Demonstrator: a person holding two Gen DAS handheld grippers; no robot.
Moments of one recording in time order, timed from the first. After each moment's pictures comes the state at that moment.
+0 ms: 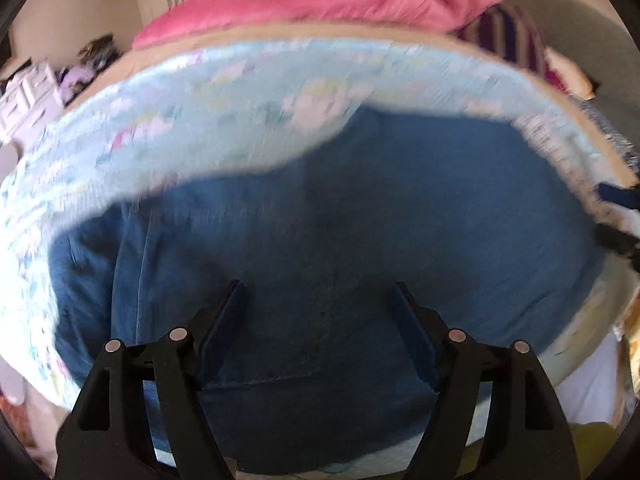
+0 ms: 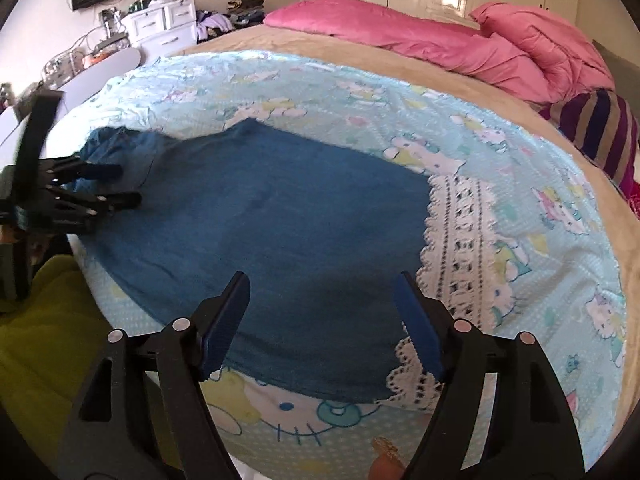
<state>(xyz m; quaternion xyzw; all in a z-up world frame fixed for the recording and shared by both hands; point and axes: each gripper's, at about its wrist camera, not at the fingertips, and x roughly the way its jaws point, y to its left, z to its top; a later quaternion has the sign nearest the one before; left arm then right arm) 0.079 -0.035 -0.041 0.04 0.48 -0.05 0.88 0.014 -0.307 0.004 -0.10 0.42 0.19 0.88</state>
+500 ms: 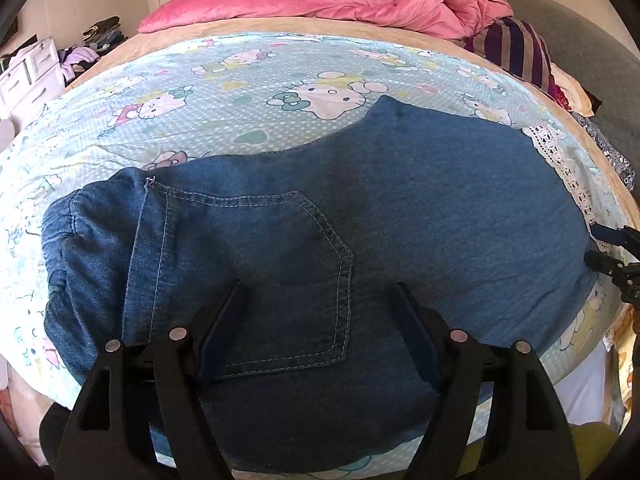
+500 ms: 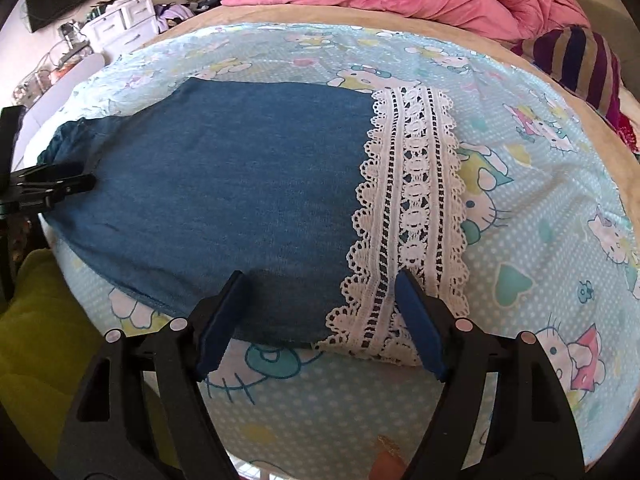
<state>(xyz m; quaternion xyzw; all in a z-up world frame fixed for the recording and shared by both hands) 0.076 -0.014 -0.043 0.00 0.47 -0.06 0.88 0.008 -0.349 -0.029 -0.05 0.47 0.14 0.87</state>
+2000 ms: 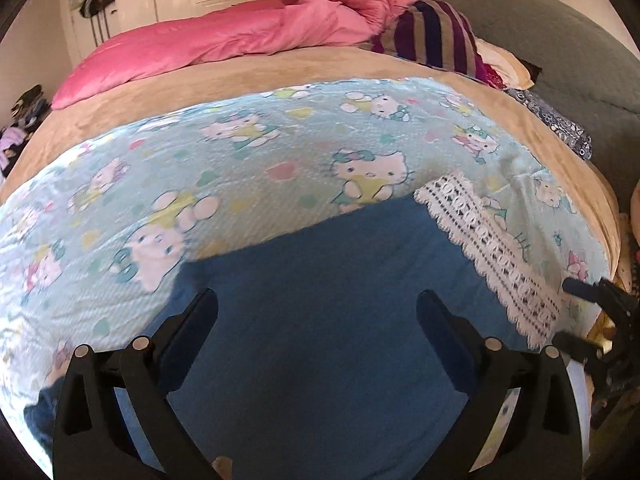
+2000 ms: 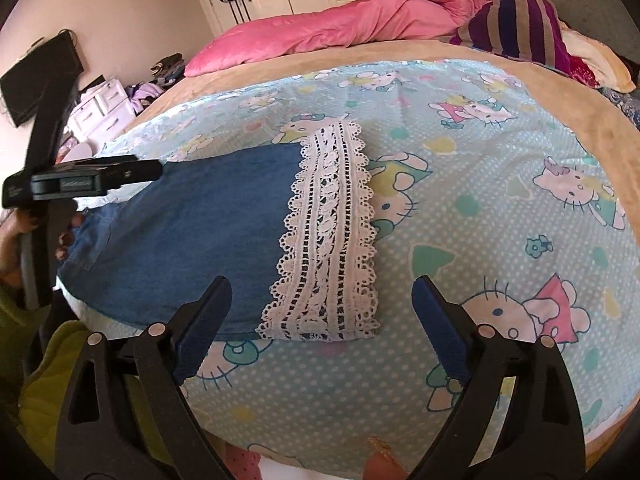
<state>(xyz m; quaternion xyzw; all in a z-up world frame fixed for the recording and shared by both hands) 0.166 -0.173 0.016 0.08 0.44 -0.18 0.87 -0.009 -0.420 -0.005 0.09 0.41 0.11 0.90</state>
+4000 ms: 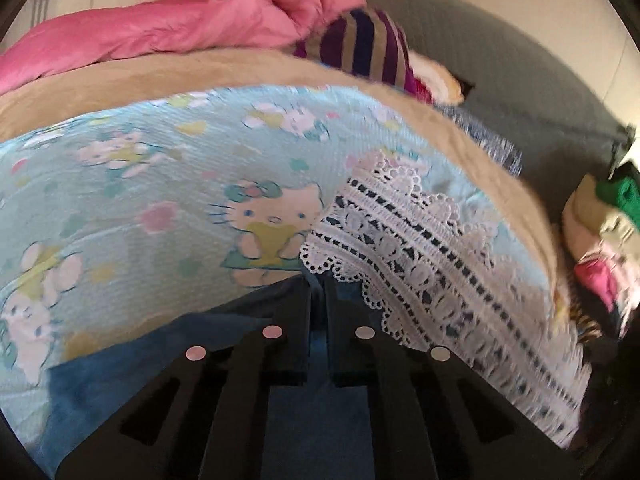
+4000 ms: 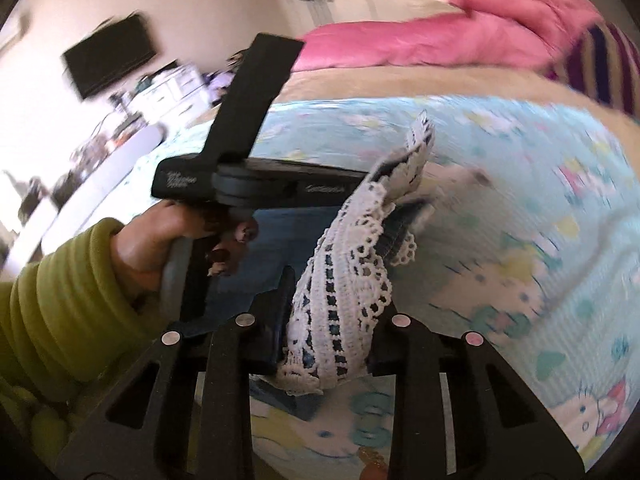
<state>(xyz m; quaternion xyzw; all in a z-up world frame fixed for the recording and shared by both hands) 0.214 -0.201 -0.003 -0.02 0.43 -0.34 0.84 0.040 -0.321 0.041 0.04 0.38 0.27 0.88</state>
